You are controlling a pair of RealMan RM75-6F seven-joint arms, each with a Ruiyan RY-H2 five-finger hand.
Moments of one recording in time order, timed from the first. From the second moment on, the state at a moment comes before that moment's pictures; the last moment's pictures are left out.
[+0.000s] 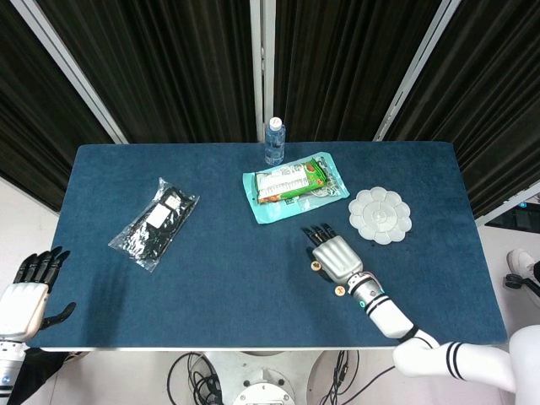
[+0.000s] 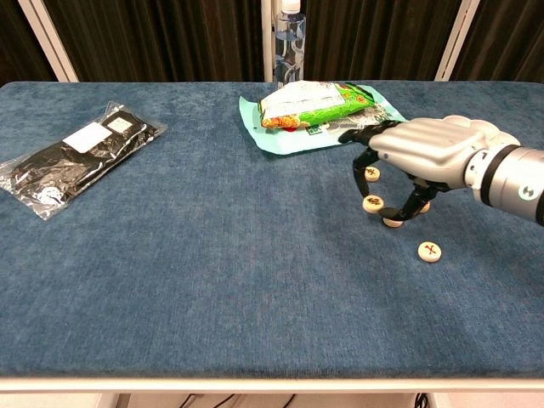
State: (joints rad) left arm -0.09 -1.10 0.01 -1.57 1.53 1.44 -0.02; right arm 0.72 -1.54 0.07 -1.48 -1.19 0.91 -0.49
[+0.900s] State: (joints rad) left arm -0.09 -1.10 0.01 -1.58 1.52 1.44 -0.02; right arm 0.70 -1.51 0.05 -1.48 -1.18 0.89 -0.46
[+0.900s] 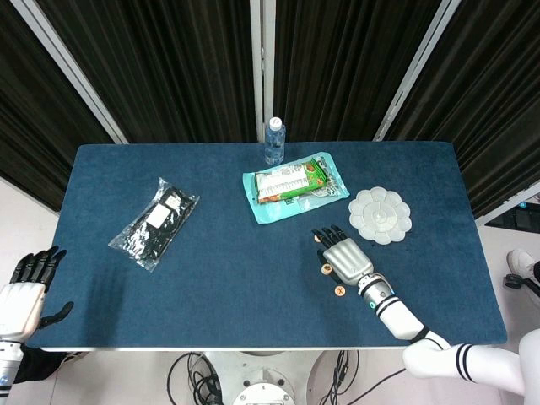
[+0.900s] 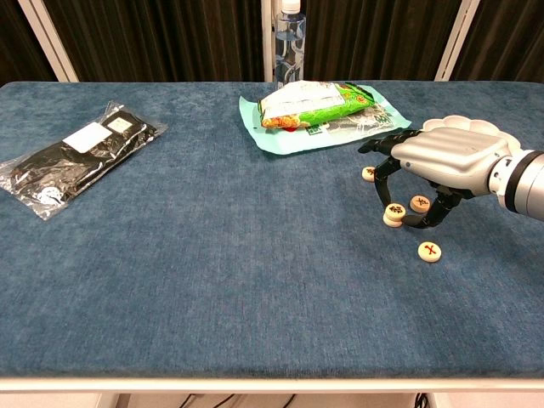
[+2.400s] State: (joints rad) left arm -0.09 -1.09 0.01 -1.58 1.54 1.45 -0.03; right arm 0.61 -1.32 -0.04 -1.63 -1.37 1.02 -0.42
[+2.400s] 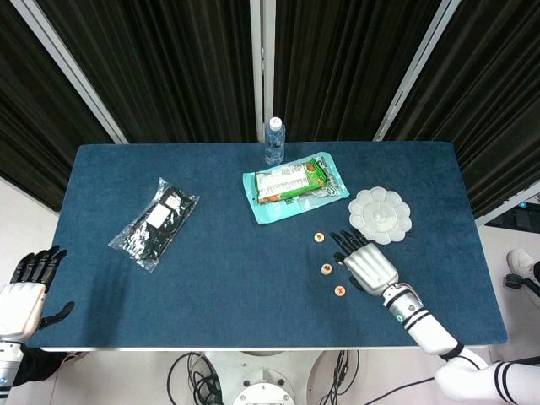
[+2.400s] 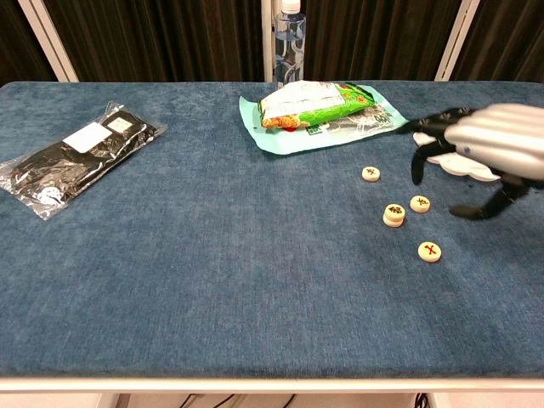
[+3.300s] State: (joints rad) left arm -0.08 -1.09 0.01 -1.59 1.54 1.45 -0.04; right arm 0.54 -1.45 -0.08 -1.47 -1.51 1.03 -0.38
